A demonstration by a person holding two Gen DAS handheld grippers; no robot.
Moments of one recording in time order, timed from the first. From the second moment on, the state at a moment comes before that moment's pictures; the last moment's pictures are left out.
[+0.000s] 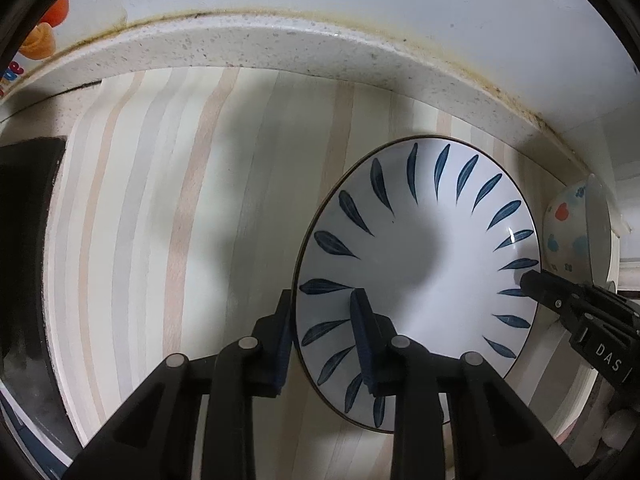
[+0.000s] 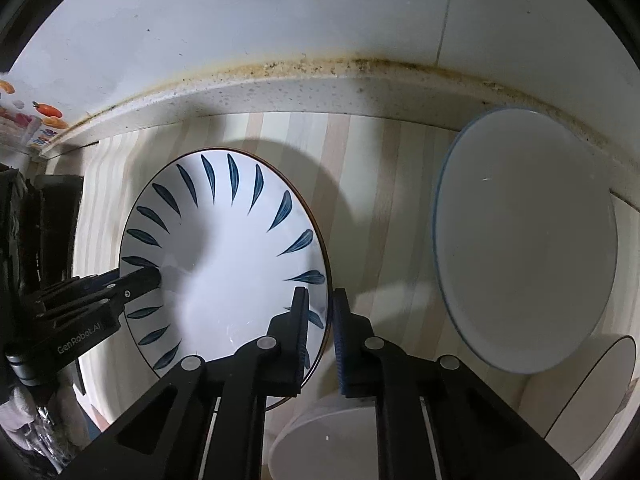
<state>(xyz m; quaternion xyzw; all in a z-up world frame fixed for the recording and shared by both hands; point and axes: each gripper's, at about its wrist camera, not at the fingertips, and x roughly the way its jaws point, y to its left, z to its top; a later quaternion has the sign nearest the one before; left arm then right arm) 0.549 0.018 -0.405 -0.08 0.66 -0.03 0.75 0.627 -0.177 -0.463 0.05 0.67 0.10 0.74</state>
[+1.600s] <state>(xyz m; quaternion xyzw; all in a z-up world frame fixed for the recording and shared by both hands) 0.301 -0.077 -0.340 0.01 0.63 -0.13 0.76 0.299 -0.275 -0.387 0.13 0.63 0.05 0.76</state>
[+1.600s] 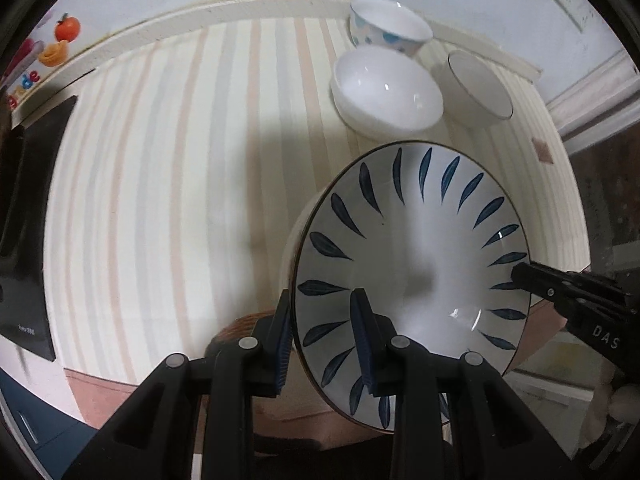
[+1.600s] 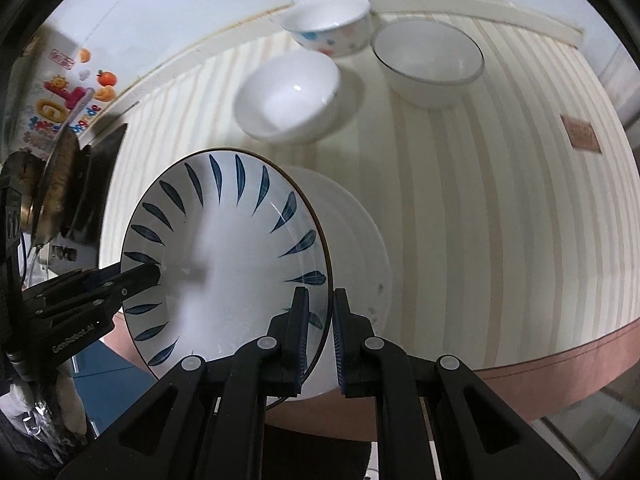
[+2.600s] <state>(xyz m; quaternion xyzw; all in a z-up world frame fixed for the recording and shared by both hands) 0.307 -0.101 -0.384 0.05 0.66 -0.11 0.74 0.312 -0.284 -0.441 0.13 0.66 0.05 0.74</state>
